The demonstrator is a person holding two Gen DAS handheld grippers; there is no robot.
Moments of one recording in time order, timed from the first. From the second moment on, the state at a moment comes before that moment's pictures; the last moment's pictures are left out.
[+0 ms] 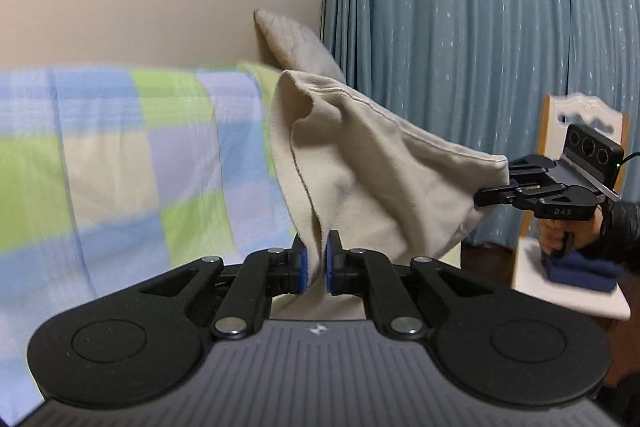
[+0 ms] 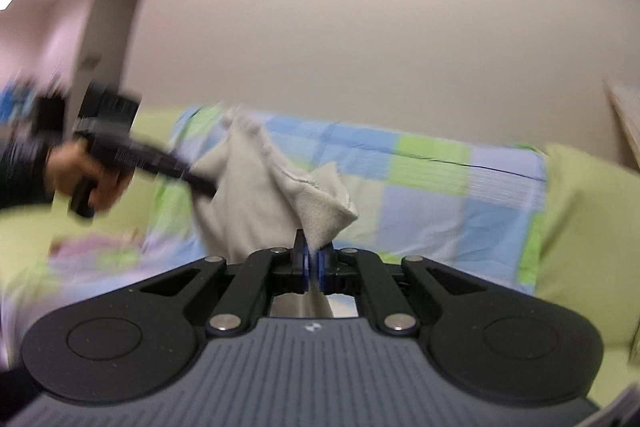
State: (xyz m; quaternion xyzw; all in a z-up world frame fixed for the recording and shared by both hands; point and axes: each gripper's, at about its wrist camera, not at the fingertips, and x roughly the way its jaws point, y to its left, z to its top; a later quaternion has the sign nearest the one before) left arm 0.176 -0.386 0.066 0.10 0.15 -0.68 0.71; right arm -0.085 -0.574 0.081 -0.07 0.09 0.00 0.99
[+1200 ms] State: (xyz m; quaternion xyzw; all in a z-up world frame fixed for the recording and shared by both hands) left arm 0.265 -0.407 -0.109 -0.08 0.42 -0.53 0.73; right arm 0.030 -0.688 -0.125 0.37 0.26 0.07 0.89
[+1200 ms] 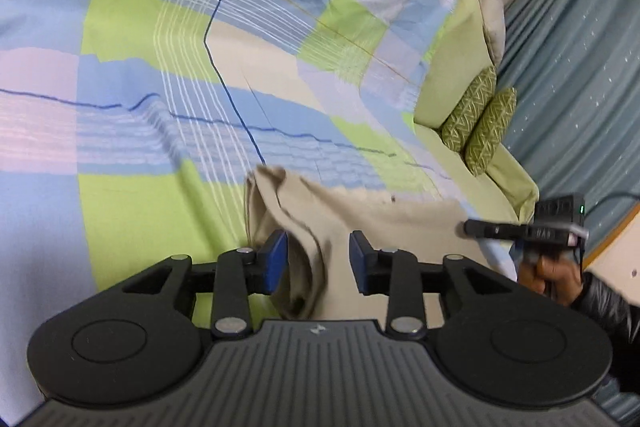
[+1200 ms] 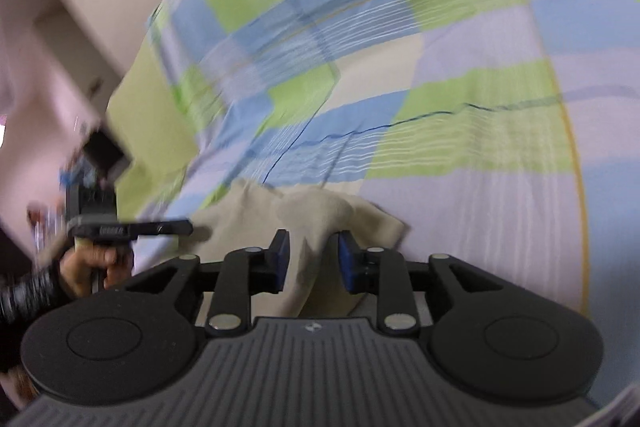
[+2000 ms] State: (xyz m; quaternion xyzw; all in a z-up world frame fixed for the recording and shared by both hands) left arm 0.226 -0.408 -0.076 0.06 0.34 -0.49 0.80; right arm 0.018 -0.675 -0.108 0.34 0.22 -0.07 0.91
